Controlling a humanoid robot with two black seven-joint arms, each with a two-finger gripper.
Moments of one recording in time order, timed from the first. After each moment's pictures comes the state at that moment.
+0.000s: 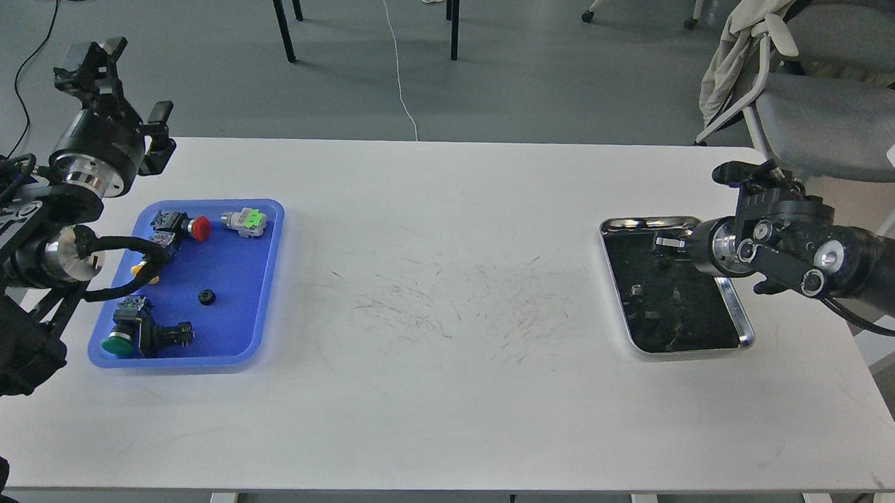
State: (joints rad) left arm -0.57 0.42 -1.13 -0.93 0.49 -0.04 -0.24; right arm 1.18 -0.38 -0.37 0.64 -0.78 0.31 -0.13
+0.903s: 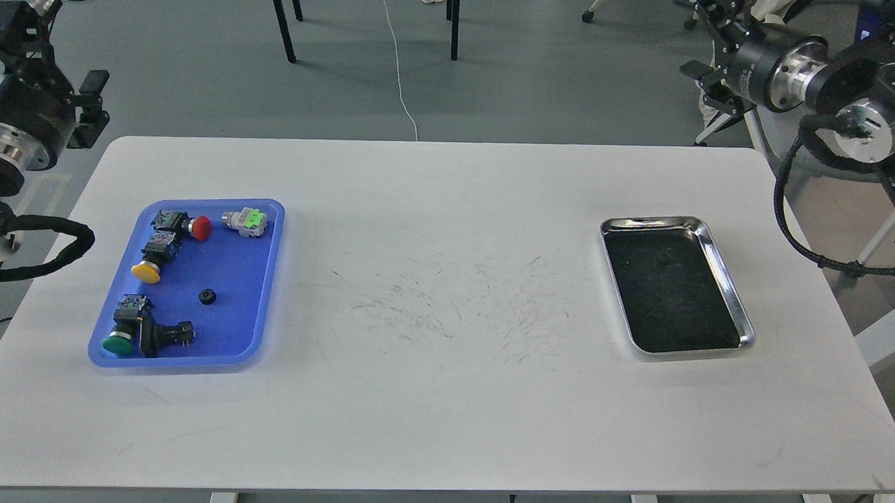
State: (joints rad) left arm -0.56 0.68 -1.13 -1.08 0.51 -0.05 -0.17; right arm 1.09 -0.52 0.71 0.72 -0.36 0.30 -0.13
